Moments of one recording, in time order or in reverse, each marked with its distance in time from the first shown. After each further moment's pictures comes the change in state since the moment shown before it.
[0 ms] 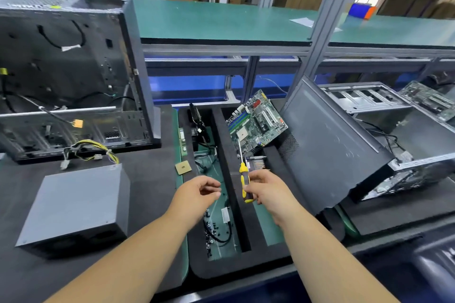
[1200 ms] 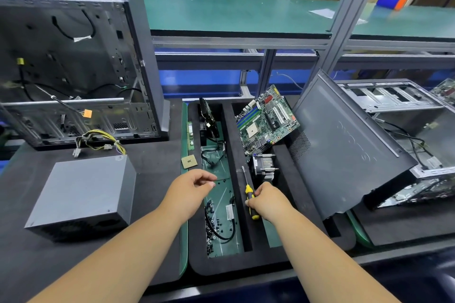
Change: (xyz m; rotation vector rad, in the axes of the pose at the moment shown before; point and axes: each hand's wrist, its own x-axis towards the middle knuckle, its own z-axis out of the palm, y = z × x) left_hand -0.004 0.004 -0.008 0.044 0.106 -0.051; right_hand 0.048 0.045 0.005 -0.670 -0.019 0.190
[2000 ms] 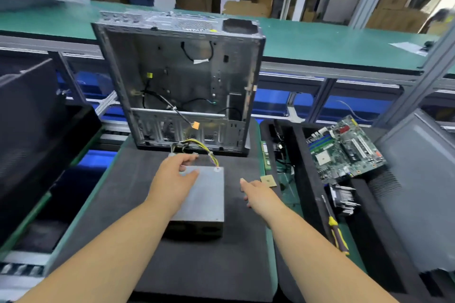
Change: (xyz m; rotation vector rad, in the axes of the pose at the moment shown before) left_hand -0.018 -0.051 -0.224 0.092 0.443 0.014; right_hand -0.031 -0.204 0.118 0.144 -0.172 -0.169
